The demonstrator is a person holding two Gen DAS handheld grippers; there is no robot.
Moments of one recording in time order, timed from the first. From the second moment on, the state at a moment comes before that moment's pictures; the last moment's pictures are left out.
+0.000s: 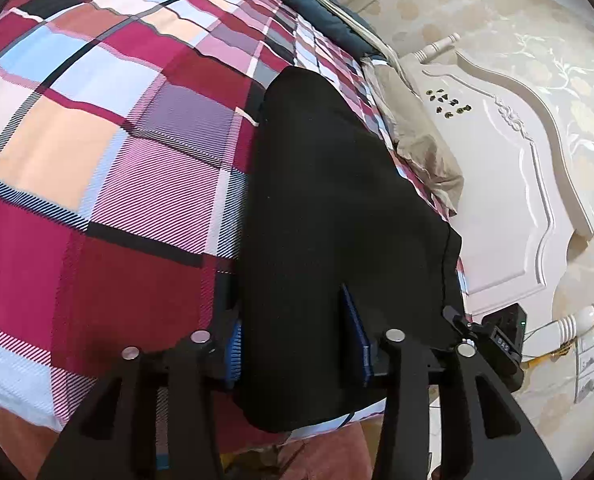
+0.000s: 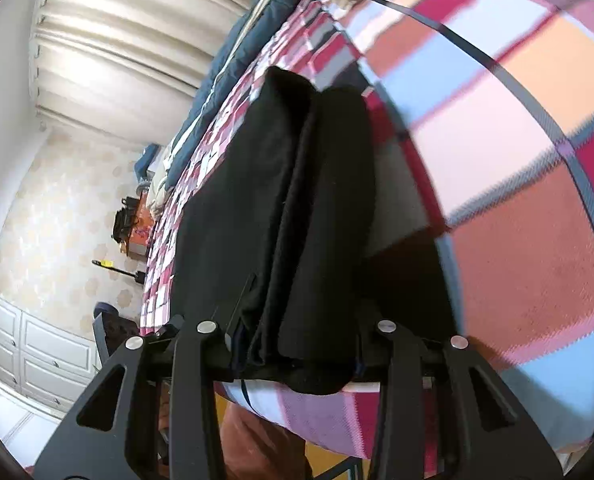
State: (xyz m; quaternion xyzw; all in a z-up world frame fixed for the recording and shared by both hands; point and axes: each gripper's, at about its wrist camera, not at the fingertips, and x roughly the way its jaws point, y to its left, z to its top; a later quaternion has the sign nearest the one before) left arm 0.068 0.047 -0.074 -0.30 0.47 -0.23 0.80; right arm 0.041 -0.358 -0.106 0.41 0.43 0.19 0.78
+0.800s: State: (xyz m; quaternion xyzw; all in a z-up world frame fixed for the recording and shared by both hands) left arm 0.201 0.042 -0.081 -0.29 0.48 -0.31 0.77; right arm 0.151 -0.354 -0.103 0.35 0.47 0.23 0.78
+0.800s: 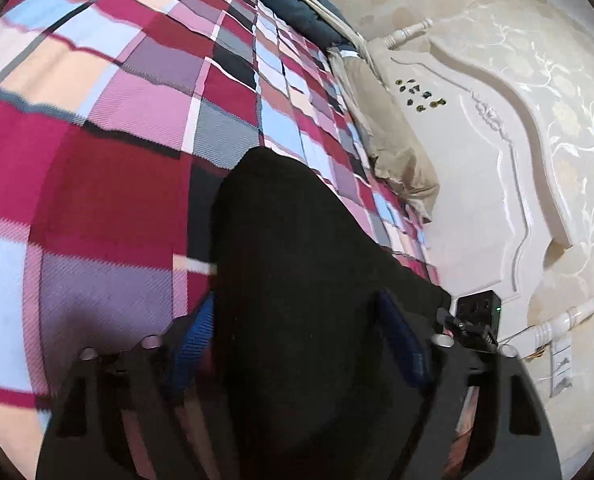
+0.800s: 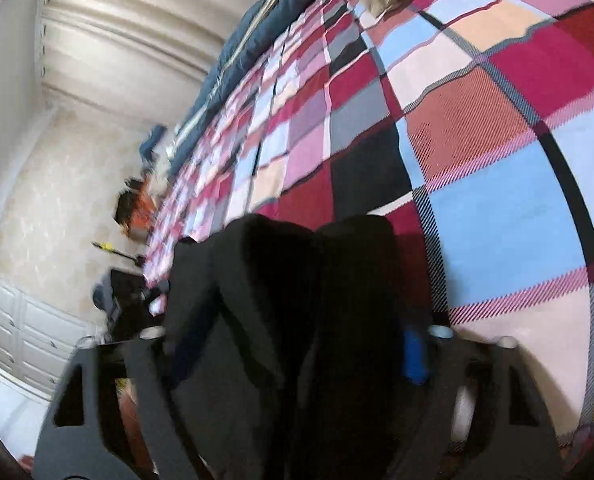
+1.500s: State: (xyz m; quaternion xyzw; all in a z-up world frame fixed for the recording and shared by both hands) left arm 0.217 0.115 -0.036 -0.20 0.46 -0.17 0.85; right arm 0.206 -0.265 -0.087 0.38 0.43 0.30 0.76
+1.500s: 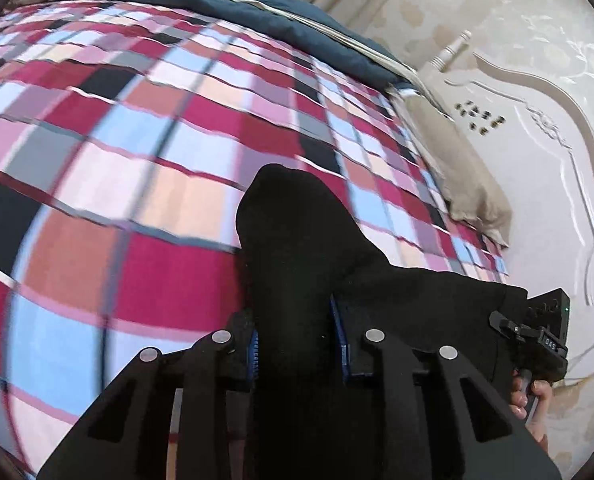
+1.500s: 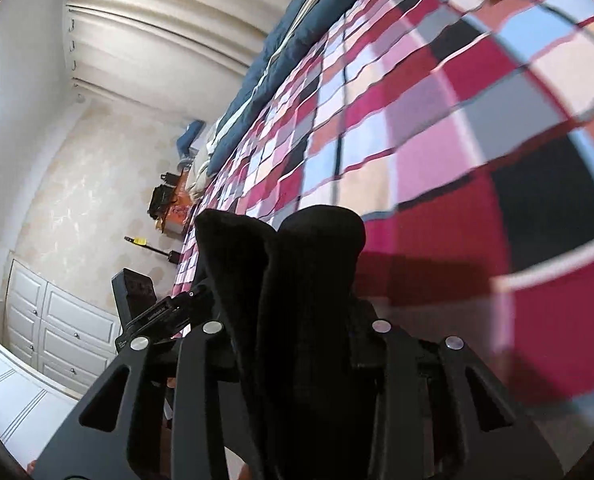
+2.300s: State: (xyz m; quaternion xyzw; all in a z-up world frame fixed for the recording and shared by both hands) left arm 0.298 0.135 -0.022 -0.16 0.43 -0.13 0.88; right arm 0.279 -0.229 -0.077 0.38 0.41 0.30 0.77
